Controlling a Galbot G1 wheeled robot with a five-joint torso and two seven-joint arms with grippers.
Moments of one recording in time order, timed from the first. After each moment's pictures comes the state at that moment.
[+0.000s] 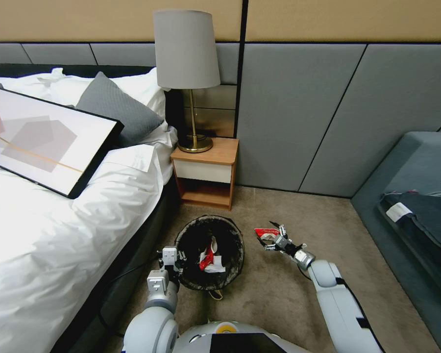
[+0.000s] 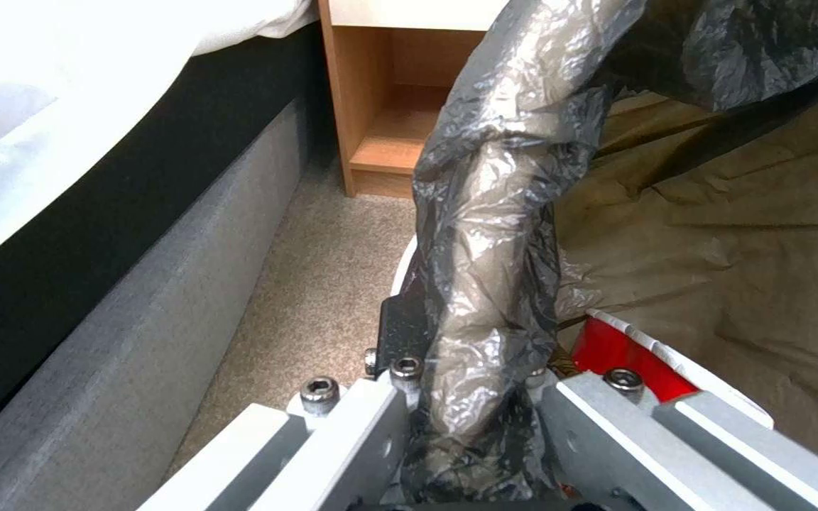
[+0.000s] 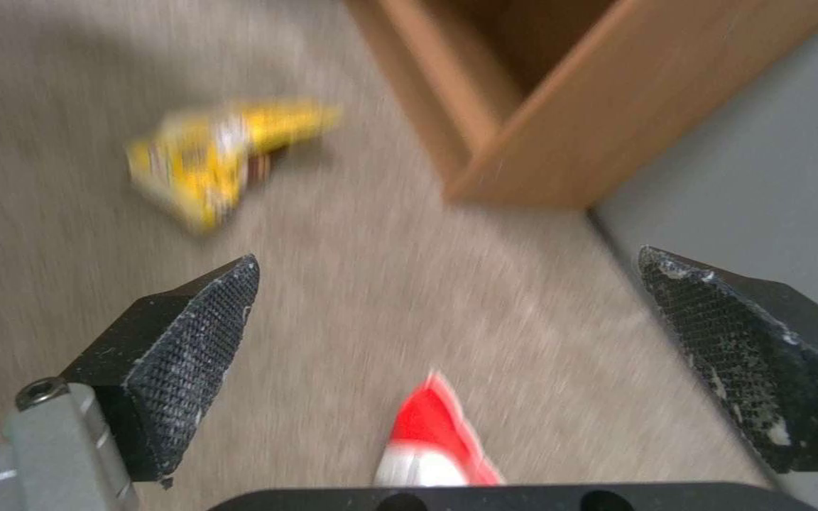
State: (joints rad) left arm 1.74 -1.48 -0.33 -2.37 -0.03 0.47 -0.26; right arm -1.07 1.27 0.65 1.29 -0.41 0.47 -0.72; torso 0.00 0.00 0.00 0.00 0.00
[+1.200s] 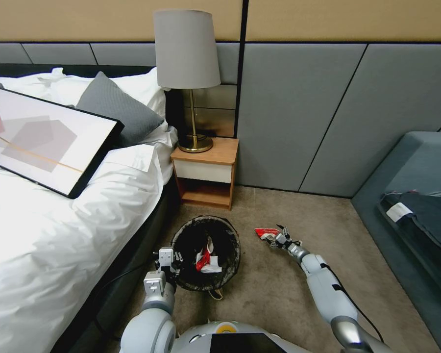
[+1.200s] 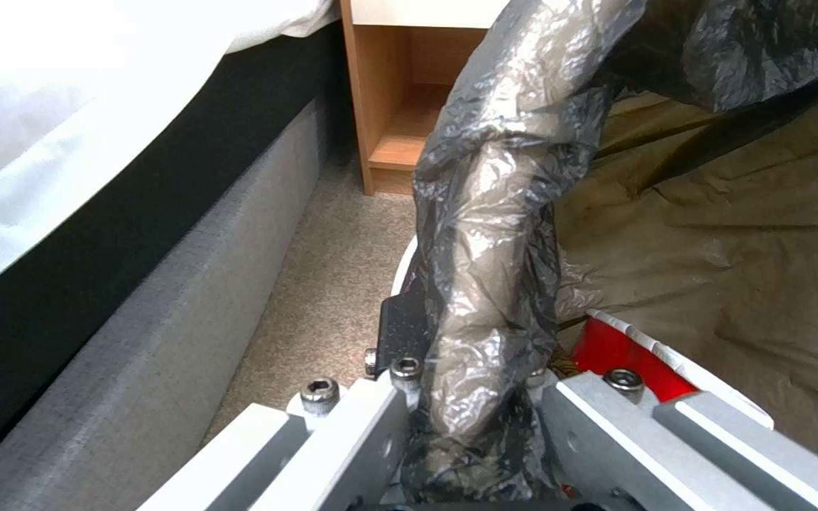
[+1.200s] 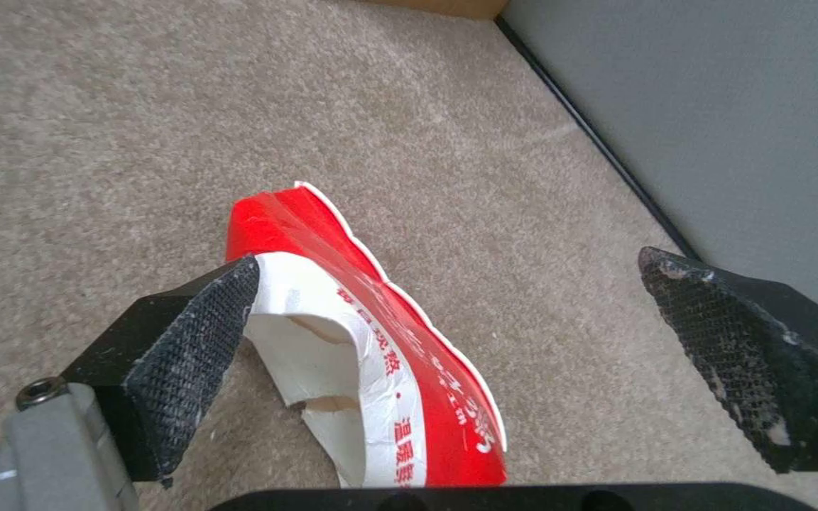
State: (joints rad) left arm 1.76 -1.49 -0.35 -2.38 -0.02 0.46 -0.26; right arm -0.83 1.26 0.56 0.81 -0.51 0.44 -0.36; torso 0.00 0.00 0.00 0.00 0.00
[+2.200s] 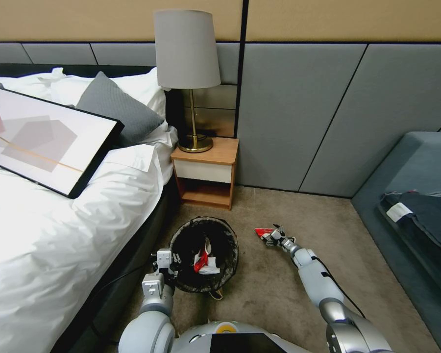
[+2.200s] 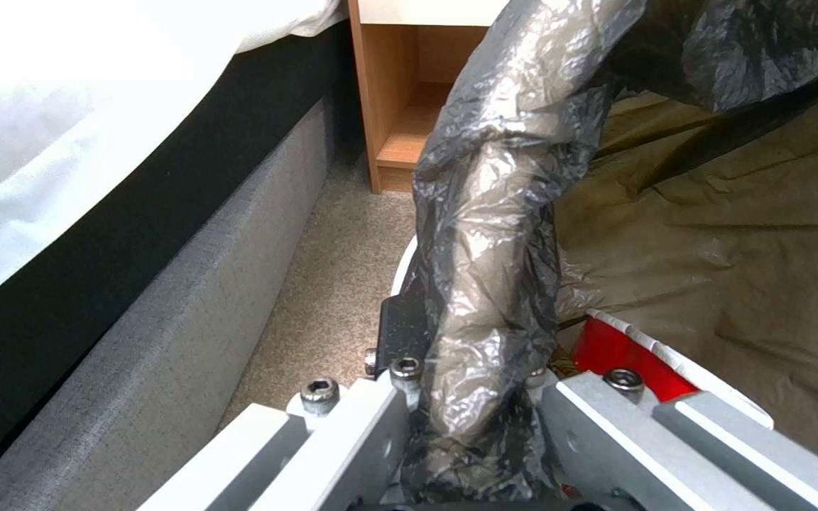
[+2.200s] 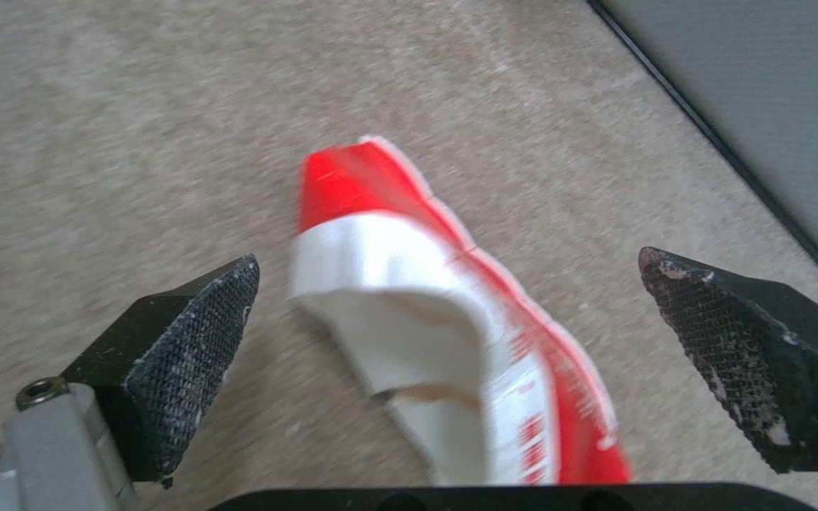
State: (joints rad) left arm 1.78 -1.49 -0.34 -2.39 0.00 0.46 -0.26; right arm -0.78 1.30 0.55 0.70 -0.53 0.41 -0.36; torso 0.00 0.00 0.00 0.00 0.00
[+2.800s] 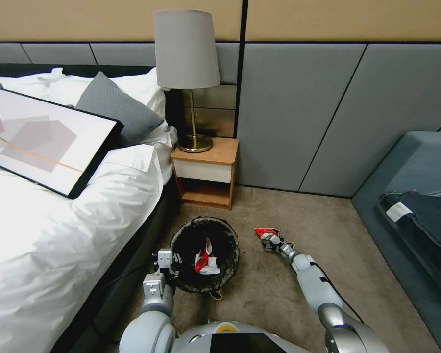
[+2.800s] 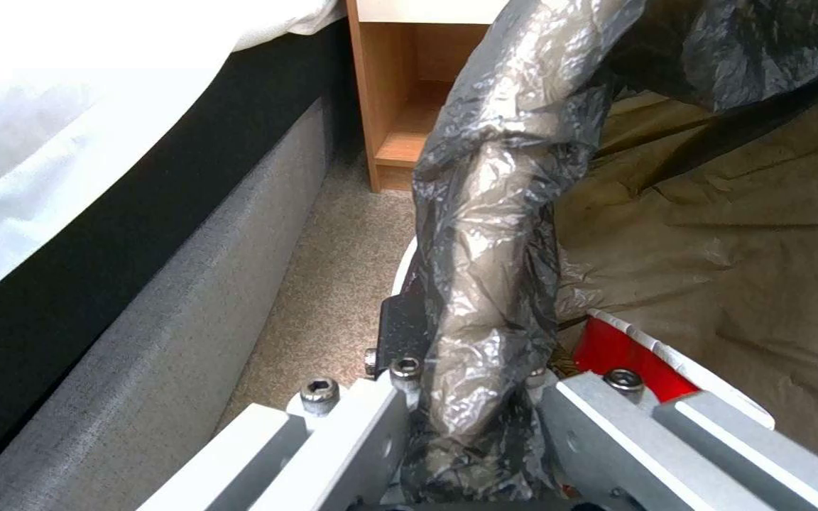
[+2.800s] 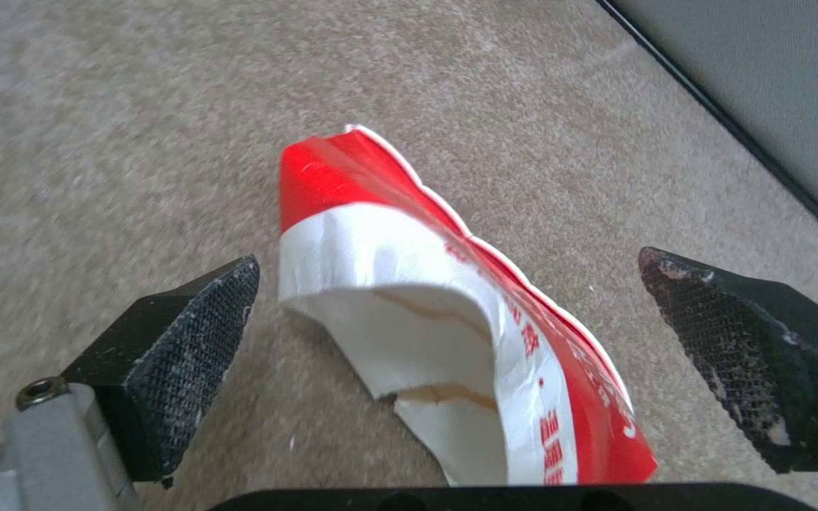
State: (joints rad) left arm 1.78 -1.49 -0.34 -2.38 0.00 0.46 -0.26; right arm -0.72 1.32 0.56 0.60 -0.49 0.39 -0.33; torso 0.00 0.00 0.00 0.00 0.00
